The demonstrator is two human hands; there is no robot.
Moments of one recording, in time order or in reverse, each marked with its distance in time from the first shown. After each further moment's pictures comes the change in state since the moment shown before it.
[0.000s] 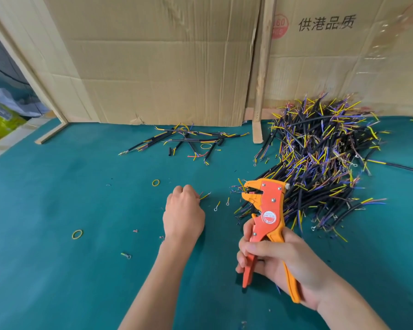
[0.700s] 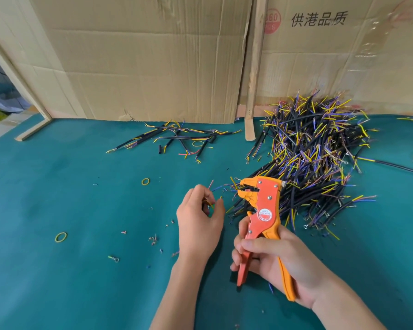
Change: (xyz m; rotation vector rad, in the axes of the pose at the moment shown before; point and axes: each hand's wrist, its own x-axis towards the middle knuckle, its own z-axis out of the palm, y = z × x) left_hand -0.037 0.025 0.017 -0.606 0.177 0.187; right_hand 0.001 -0.002 0.000 0.066 0.039 0.015
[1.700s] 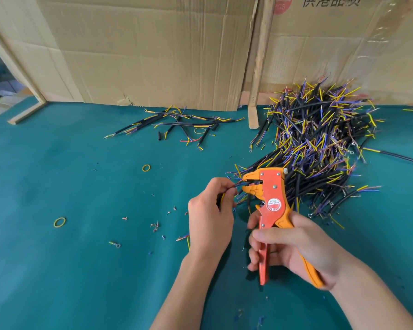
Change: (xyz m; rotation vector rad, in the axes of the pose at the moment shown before) left_hand -0.017 0.005 0.007 -0.148 -0.049 0.091; right_hand -0.007 -0.011 -0.014 -0.176 0.040 0.099
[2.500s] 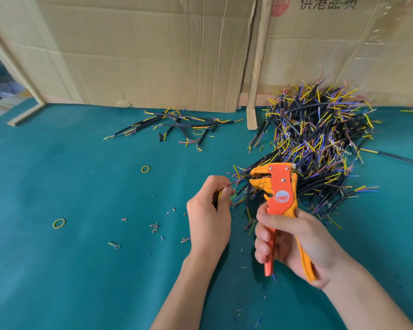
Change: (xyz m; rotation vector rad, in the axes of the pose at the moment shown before) left_hand 0.001 0.003 0.003 -0.118 0.018 -0.117; right_hand 0.003 0.000 0.002 0.143 0.064 -0.091
